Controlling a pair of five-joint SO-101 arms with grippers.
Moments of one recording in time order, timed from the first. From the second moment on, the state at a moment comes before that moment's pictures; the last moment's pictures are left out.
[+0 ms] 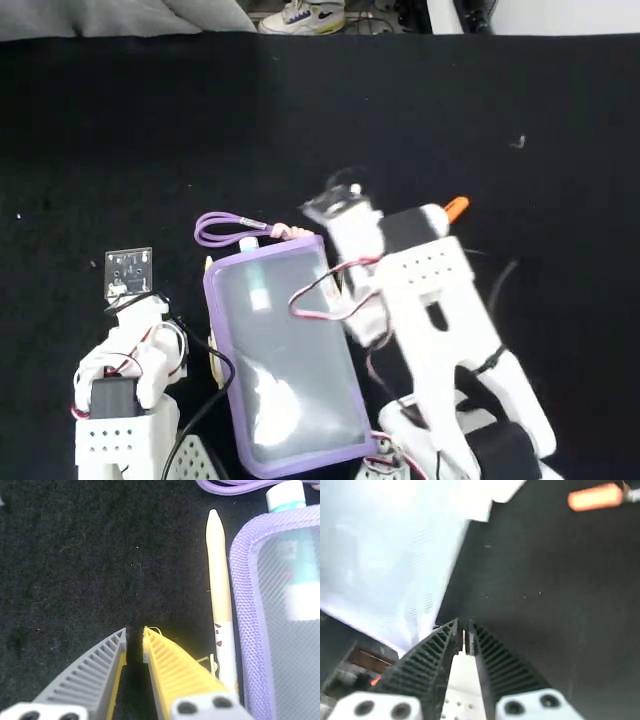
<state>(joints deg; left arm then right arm) -8.8 -104.3 96.0 72.8 1.5 -21.8 -26.5 34.5 99.5 18.3</state>
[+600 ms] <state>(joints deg) -8.8 -104.3 96.0 72.8 1.5 -28.3 1.4 26.2 92.4 25.5</state>
